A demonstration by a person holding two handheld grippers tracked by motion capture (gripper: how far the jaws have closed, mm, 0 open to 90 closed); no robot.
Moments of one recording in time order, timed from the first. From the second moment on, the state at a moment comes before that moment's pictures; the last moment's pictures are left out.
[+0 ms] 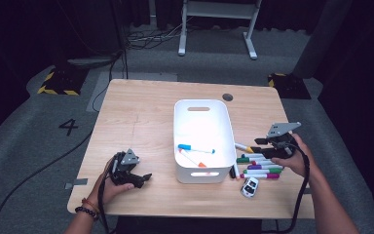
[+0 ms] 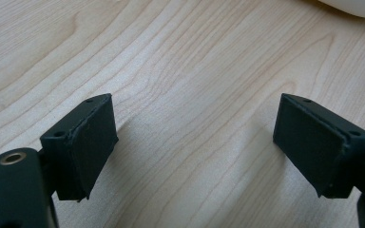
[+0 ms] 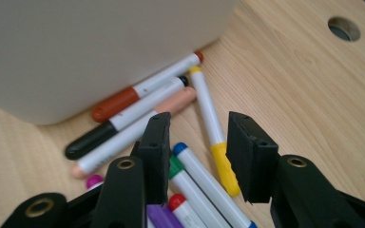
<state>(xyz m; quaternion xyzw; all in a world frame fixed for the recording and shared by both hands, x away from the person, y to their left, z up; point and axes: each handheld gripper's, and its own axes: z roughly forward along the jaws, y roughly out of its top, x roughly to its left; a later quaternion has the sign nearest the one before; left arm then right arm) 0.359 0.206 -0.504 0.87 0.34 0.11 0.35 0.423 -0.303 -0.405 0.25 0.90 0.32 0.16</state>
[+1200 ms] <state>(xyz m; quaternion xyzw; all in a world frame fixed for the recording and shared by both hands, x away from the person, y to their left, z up) 0.359 0.206 -0.504 0.87 0.34 0.11 0.35 0.487 -0.303 -0.477 0.32 0.90 0.26 0.12</state>
